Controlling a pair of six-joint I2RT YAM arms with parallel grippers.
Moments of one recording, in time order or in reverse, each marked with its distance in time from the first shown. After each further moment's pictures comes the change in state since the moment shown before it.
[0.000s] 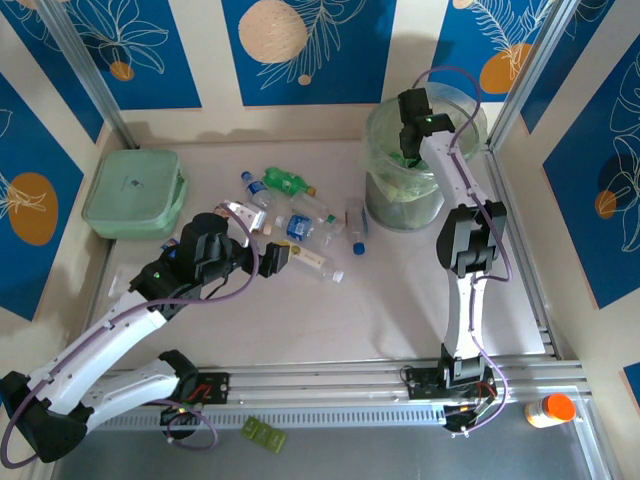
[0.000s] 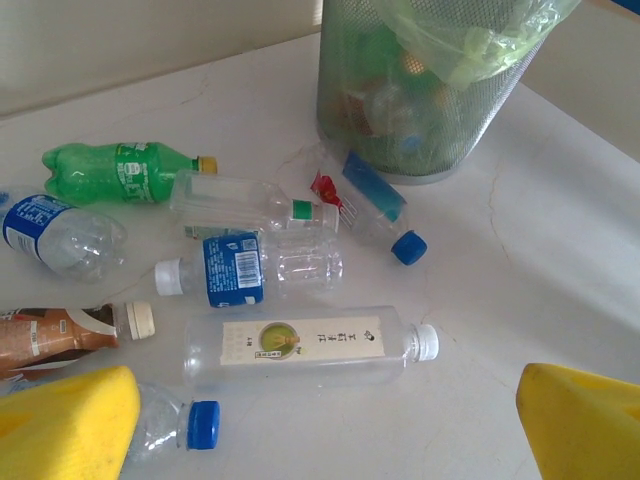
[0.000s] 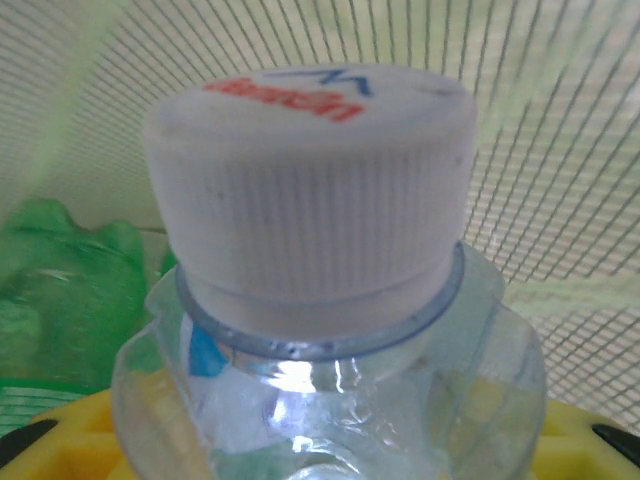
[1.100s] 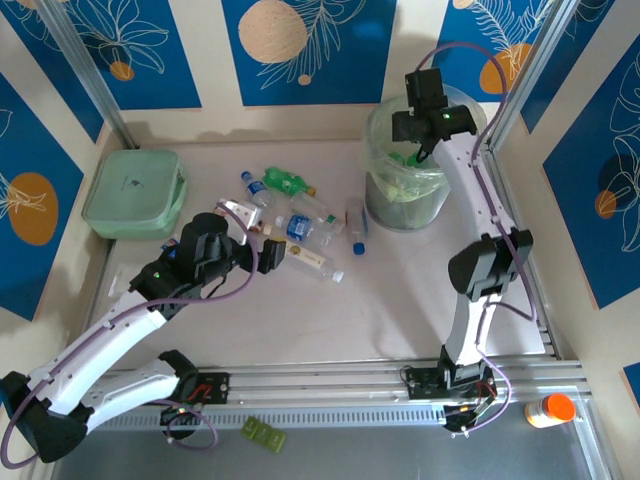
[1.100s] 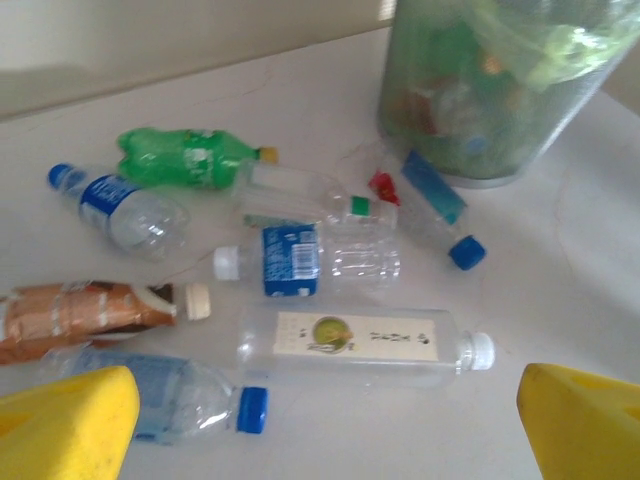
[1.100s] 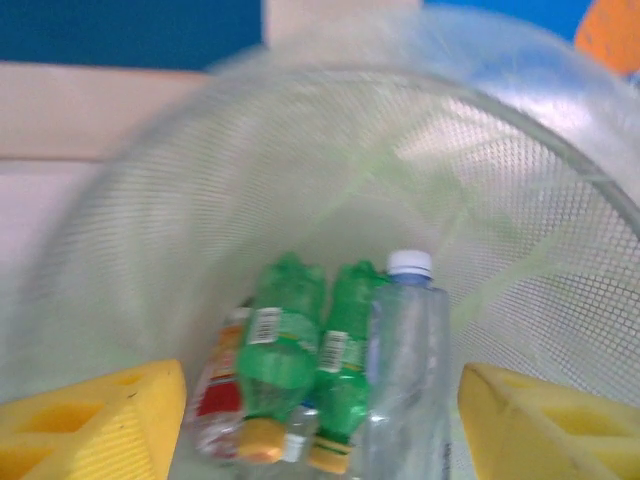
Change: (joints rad) left arm 0.017 0.008 0.006 -0.035 -0.137 -0.035; right arm 0.170 -0.375 -0.020 -0.022 -0.147 0.046
